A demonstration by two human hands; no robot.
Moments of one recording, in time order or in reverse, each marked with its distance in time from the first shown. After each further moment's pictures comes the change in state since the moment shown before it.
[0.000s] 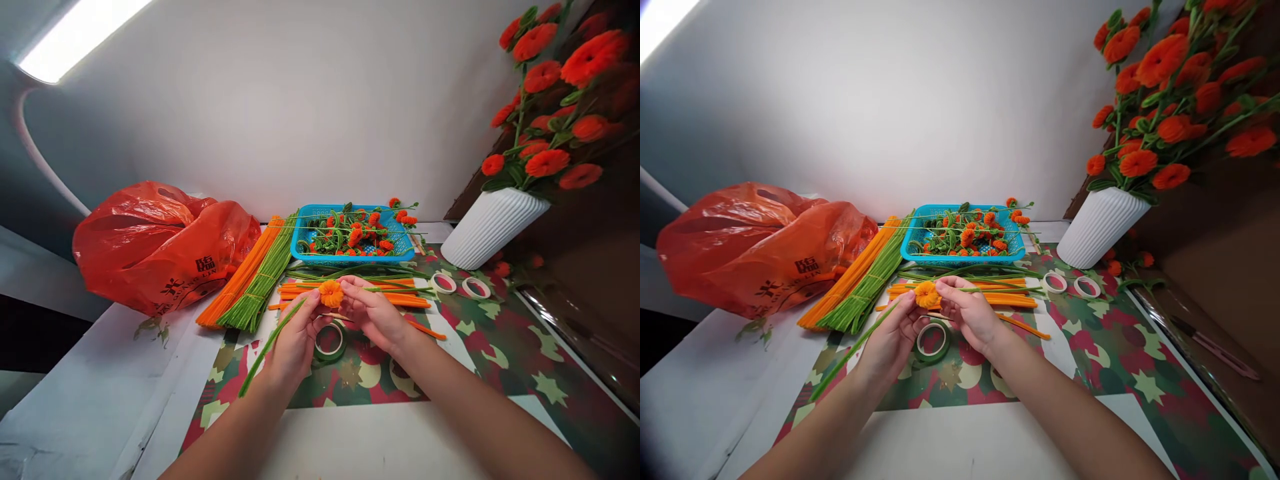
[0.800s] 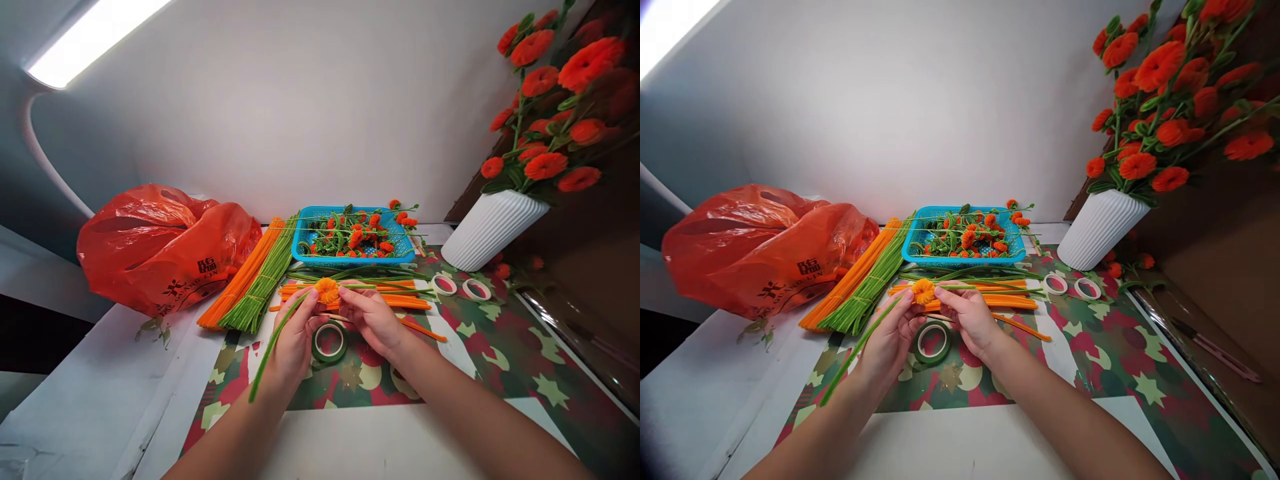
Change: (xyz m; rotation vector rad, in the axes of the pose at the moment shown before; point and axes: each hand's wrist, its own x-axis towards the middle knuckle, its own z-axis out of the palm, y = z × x) left_hand 0.001 0.001 0.000 0.050 0.038 0.062; right_hand 0.002 0.009 0.001 -0.031 0.033 -0.083
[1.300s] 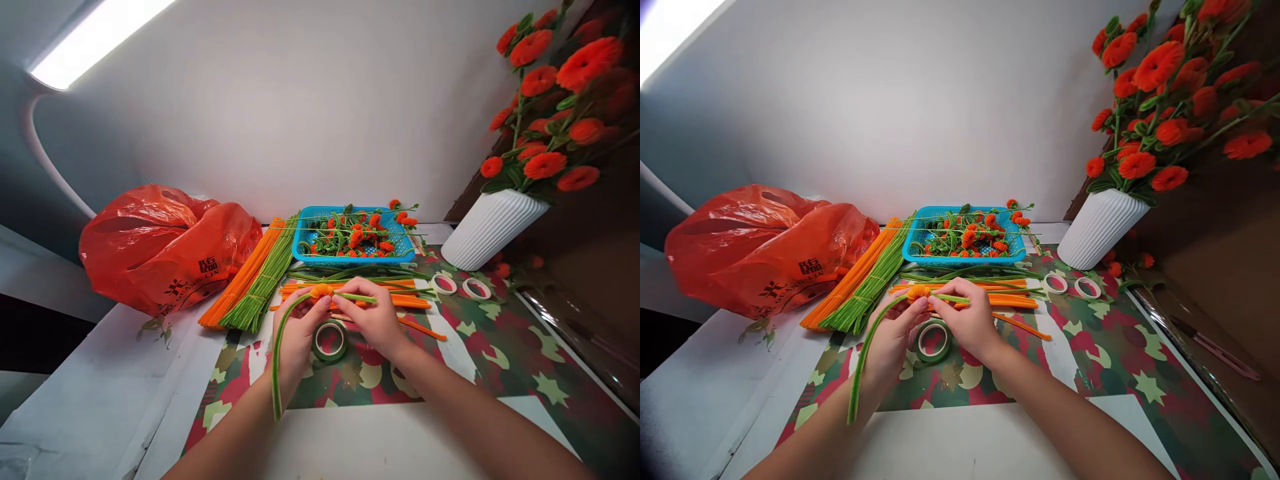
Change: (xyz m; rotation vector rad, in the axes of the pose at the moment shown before) left_hand -0.002 -0.001 0.004 0.200 -0.021 0.168; right_hand -0.009 -0.007 0.006 -0.676 0.065 -0.525
